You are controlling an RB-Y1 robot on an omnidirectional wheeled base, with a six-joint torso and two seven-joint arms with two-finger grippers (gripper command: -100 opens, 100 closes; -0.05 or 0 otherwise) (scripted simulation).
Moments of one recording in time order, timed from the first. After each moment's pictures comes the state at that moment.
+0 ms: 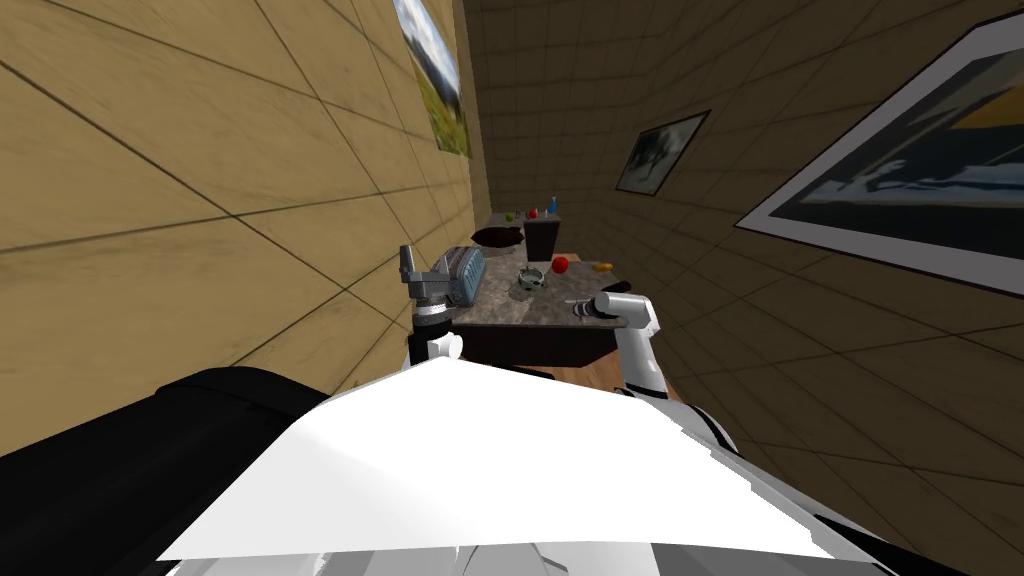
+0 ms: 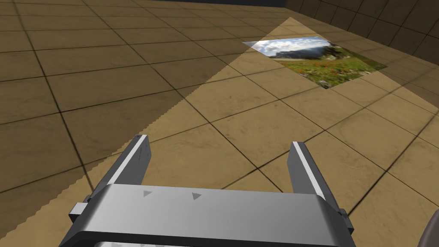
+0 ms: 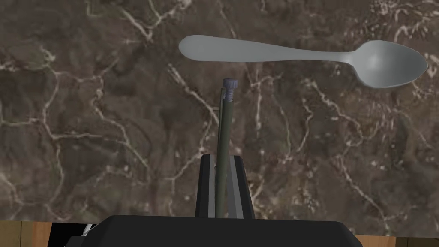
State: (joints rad) left arm 0.48 -0.04 0.01 -2.28 0.08 -0.58 0.13; right arm -0.33 -0.24 -0.09 -1.60 -0.28 1.43 -1.43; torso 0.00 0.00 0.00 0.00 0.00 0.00
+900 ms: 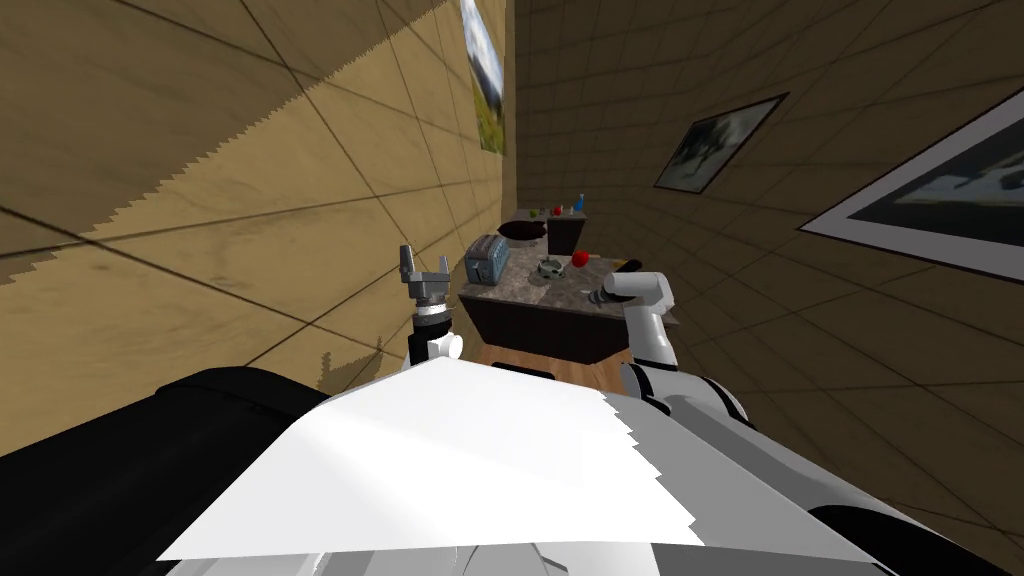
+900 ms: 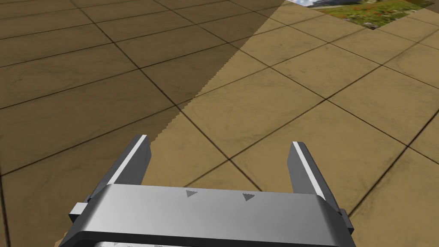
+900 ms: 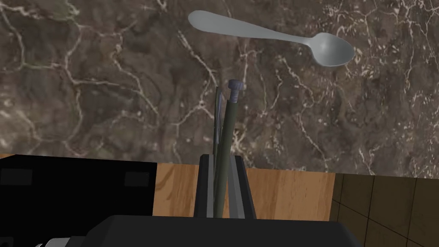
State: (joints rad) left arm 0.48 -0.04 0.01 -2.28 0.08 -0.58 0.13; right arm -0.53 -0.33 -0.13 -1.46 -0.11 1.48 -1.46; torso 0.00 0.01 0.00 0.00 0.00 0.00
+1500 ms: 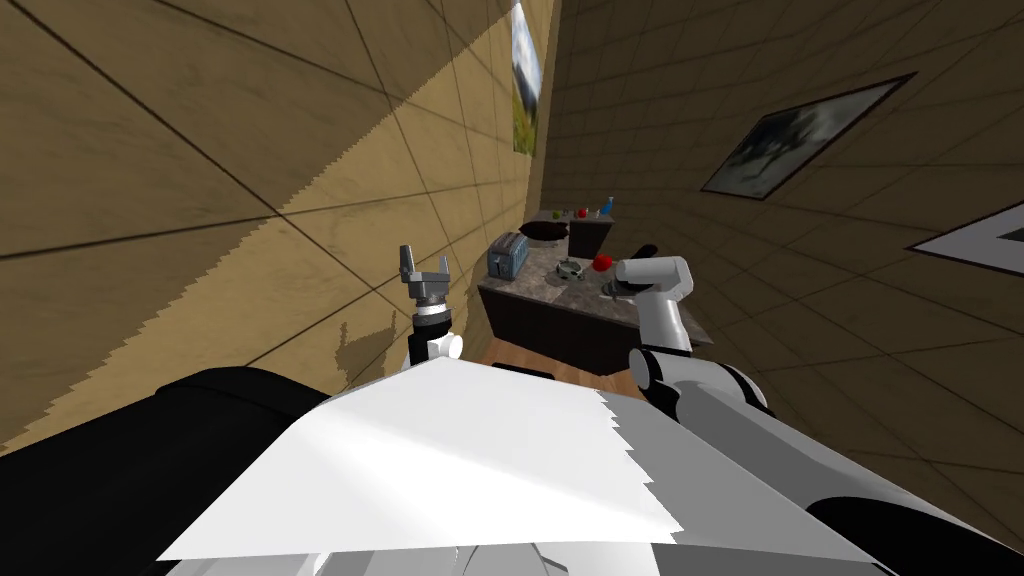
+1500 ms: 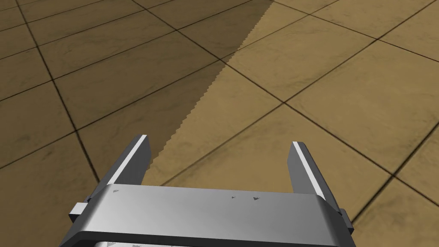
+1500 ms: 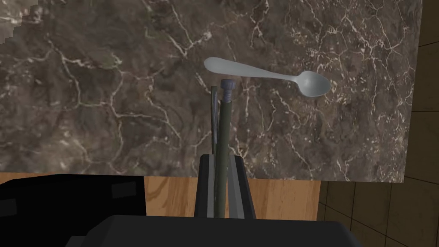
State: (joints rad) left arm 0.48 -0.04 0.01 -2.28 0.08 -0.58 0.13; right arm -0.64 -0.41 -0.16 -1.38 -0.04 1.53 -1.53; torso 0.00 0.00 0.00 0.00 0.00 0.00
